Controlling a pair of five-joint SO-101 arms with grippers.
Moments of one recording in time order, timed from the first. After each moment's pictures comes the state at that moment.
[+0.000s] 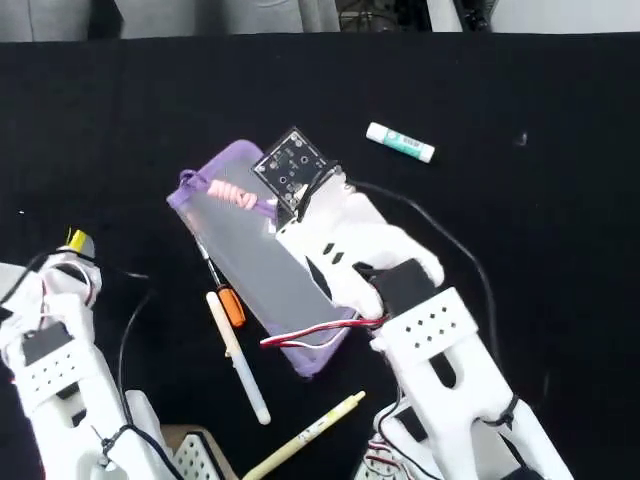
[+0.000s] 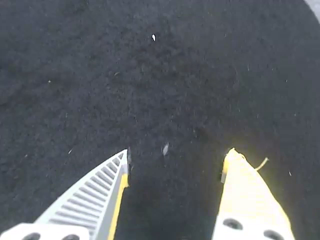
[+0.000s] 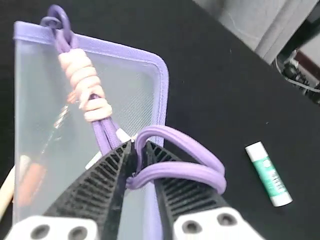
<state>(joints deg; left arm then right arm) -39.0 -55.3 75.7 28.7 25.6 -27.9 -42.8 45.5 42.5 21.6</state>
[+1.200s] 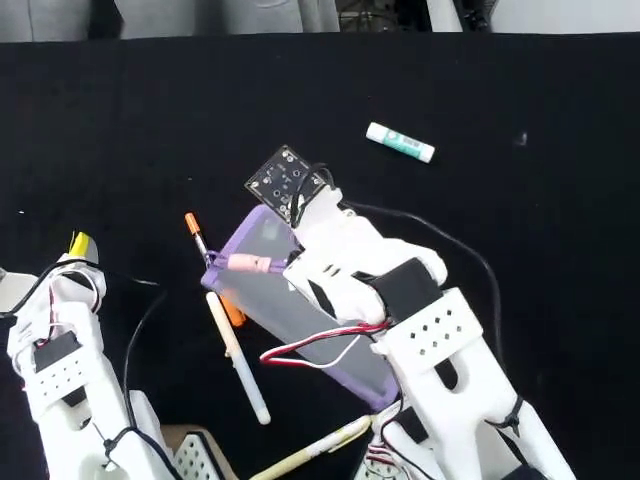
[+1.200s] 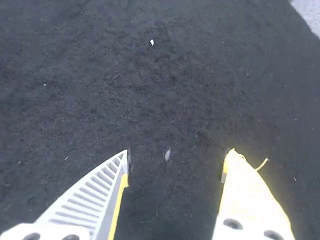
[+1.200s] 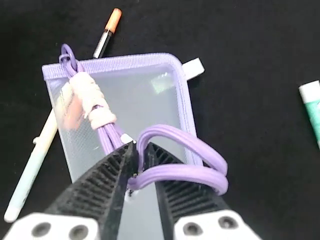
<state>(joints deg) -38.9 -55.3 82.3 18.8 25.6 -30.7 -42.8 37.2 69.1 17.5</state>
